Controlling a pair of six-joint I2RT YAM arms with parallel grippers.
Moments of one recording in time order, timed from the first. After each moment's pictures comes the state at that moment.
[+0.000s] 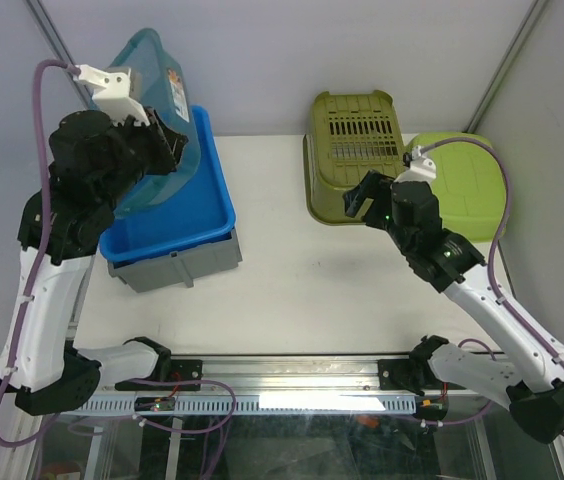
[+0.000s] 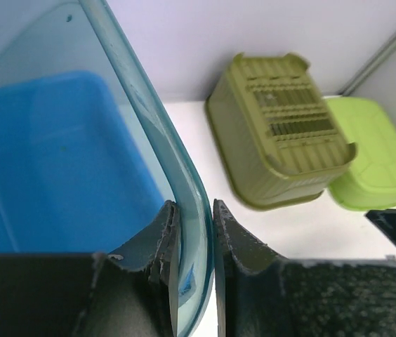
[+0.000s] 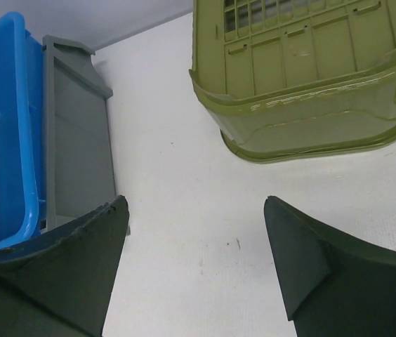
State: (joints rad) left arm -0.45 1.20 1.83 -0.85 -0.17 -0.27; right arm 0.61 1.00 1.04 -0.42 0.34 0.61
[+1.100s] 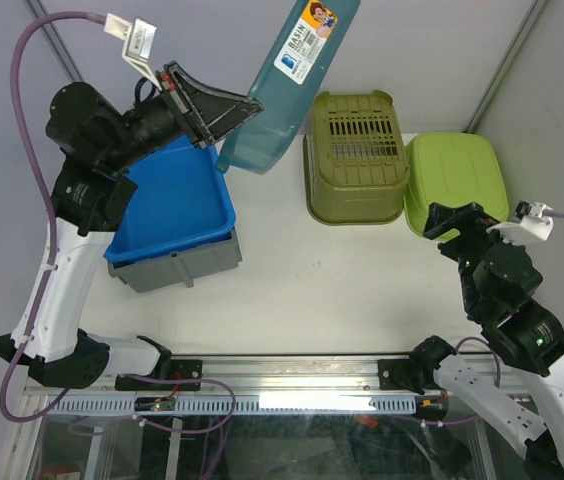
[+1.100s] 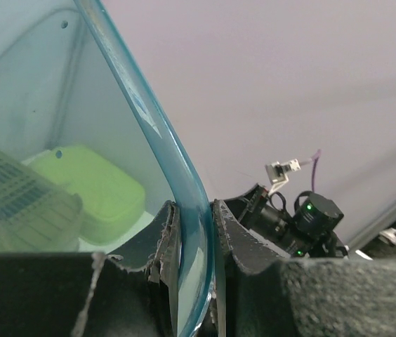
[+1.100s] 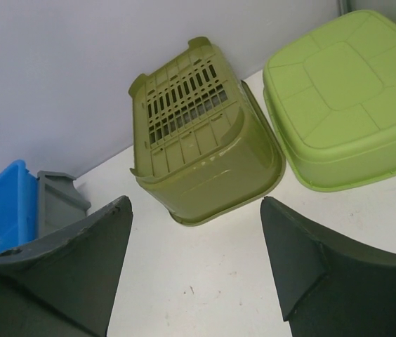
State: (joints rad) left arm -0.47 1.31 1.94 -0.28 0.61 -0.68; right arm 0.61 0.50 1.03 -0.65 0.75 0.58
